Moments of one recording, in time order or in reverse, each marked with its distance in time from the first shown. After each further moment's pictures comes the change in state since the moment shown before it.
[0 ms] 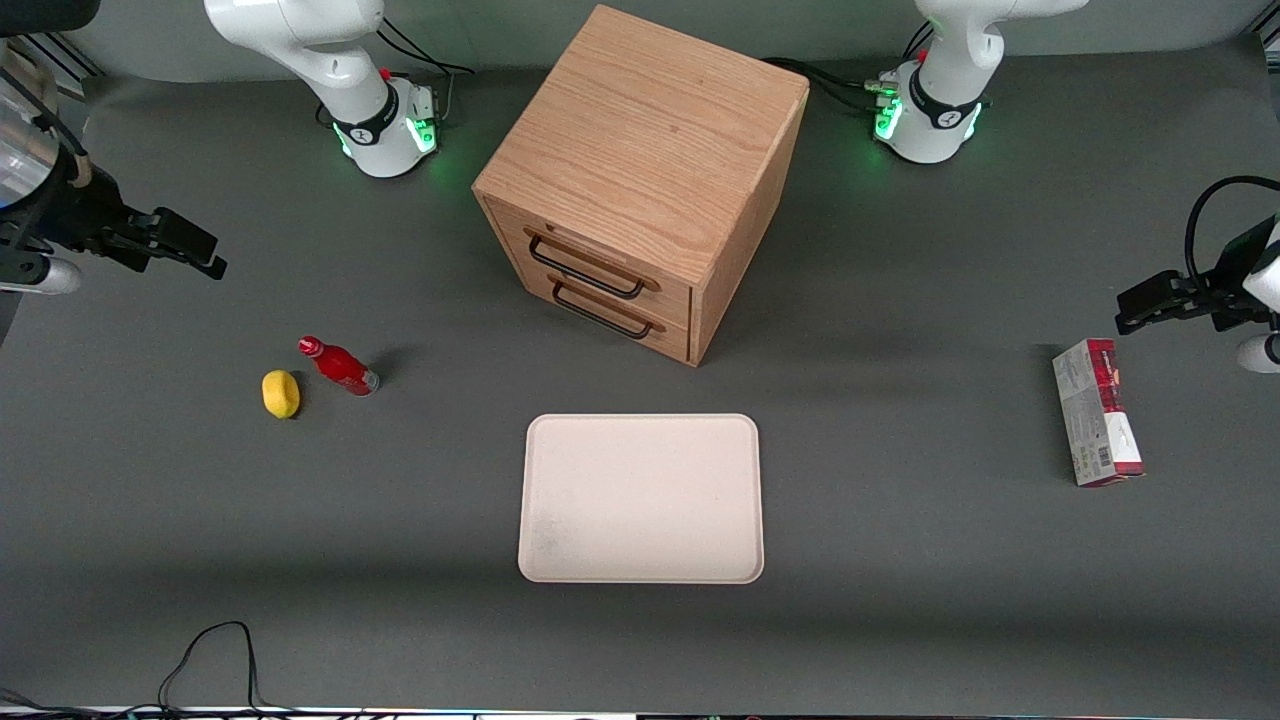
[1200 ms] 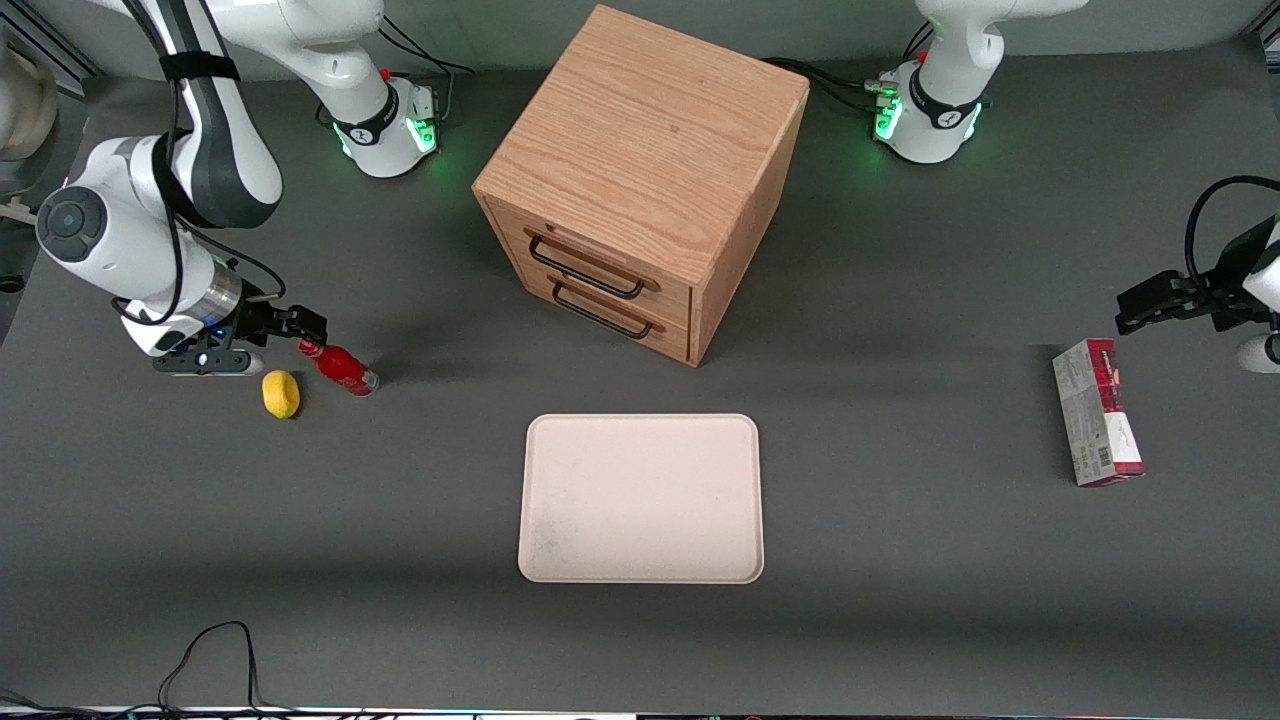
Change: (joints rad) arm -0.001 0.061 -0.065 -0.657 -0.030 0.685 -0.222
